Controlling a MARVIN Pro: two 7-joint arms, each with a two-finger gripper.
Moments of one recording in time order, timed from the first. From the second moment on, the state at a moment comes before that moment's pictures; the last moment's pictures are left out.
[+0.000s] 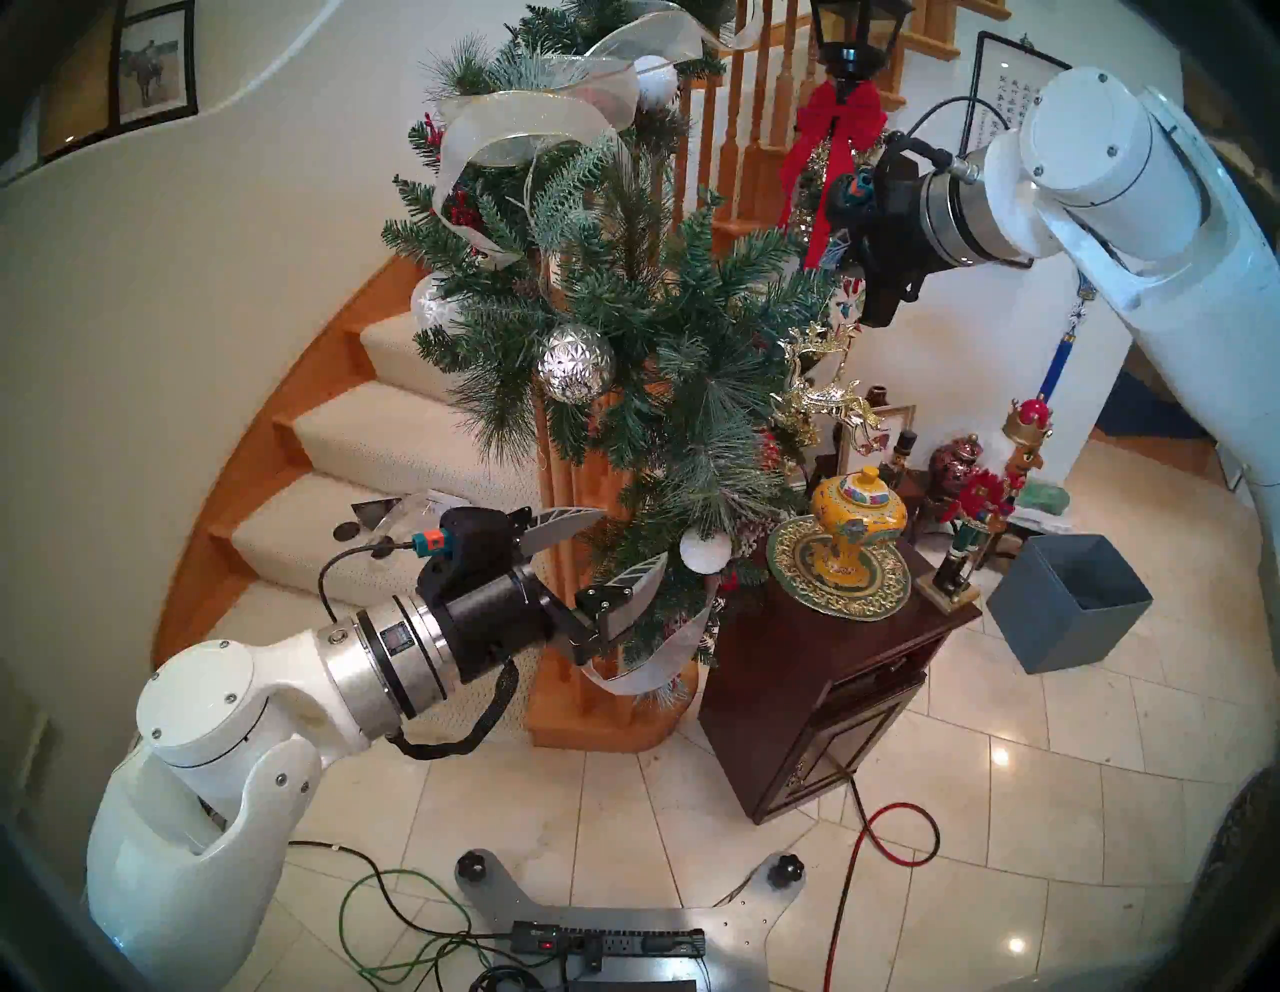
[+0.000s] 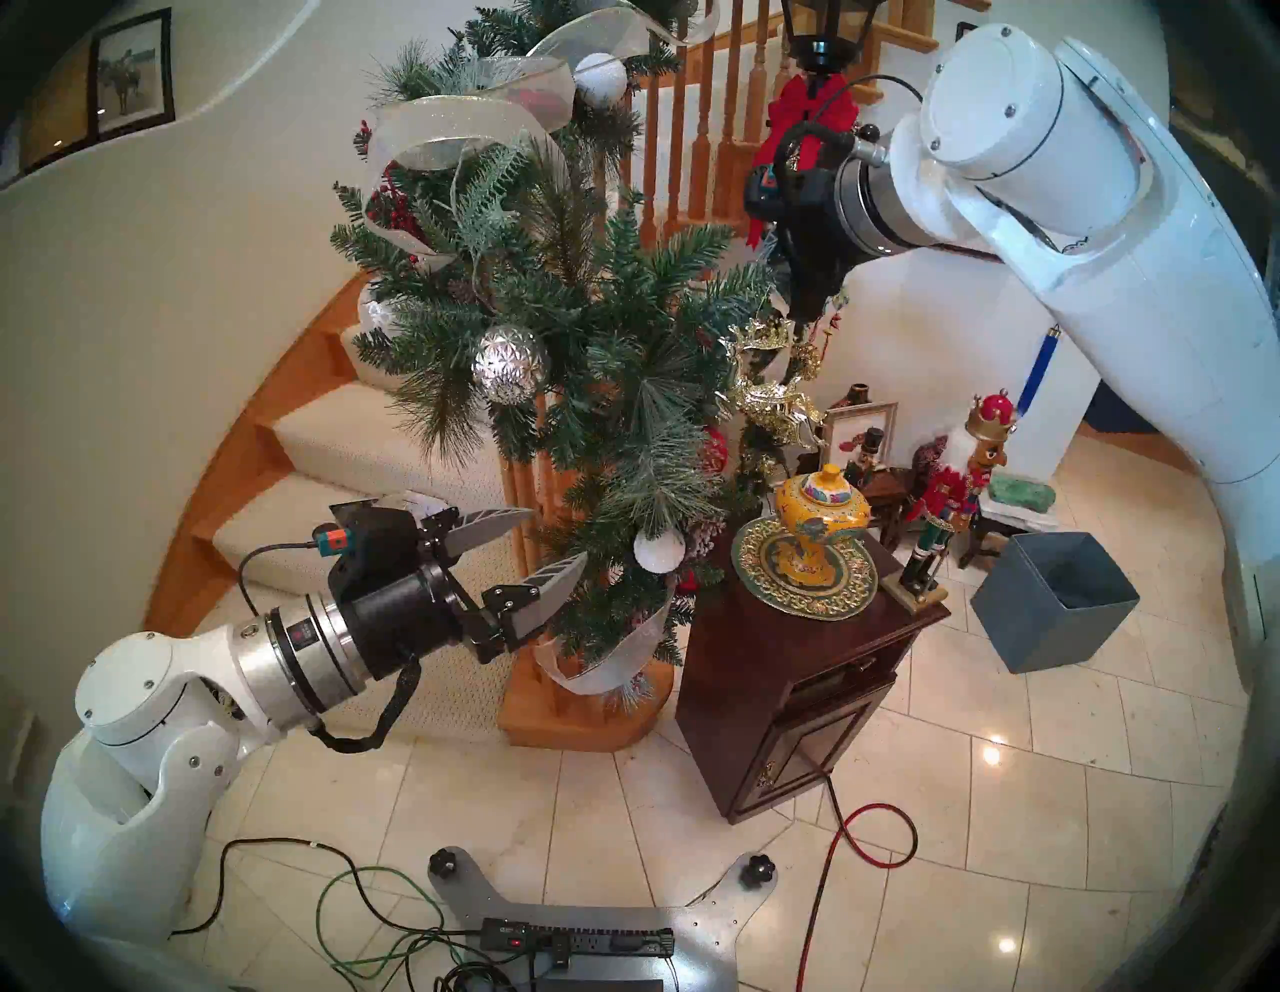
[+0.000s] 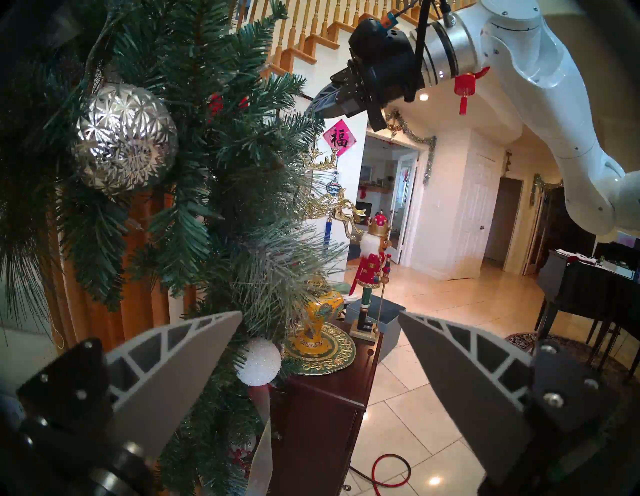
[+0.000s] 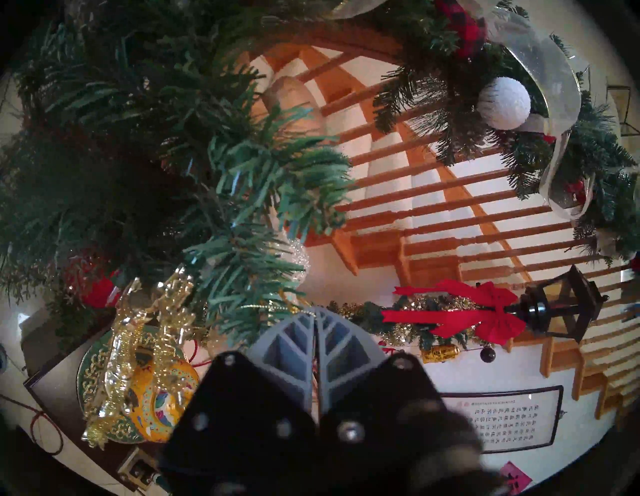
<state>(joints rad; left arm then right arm) 2.08 -1.06 -1.68 -2.42 -0.61 0.35 -0.52 -0.20 -0.55 0.70 -1.98 -0.11 0.84 0.99</state>
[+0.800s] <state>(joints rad) 2.08 -1.06 -1.68 -2.42 -0.61 0.35 -0.52 -0.18 -0.51 0.69 -2.01 -0.09 0.85 0.98</state>
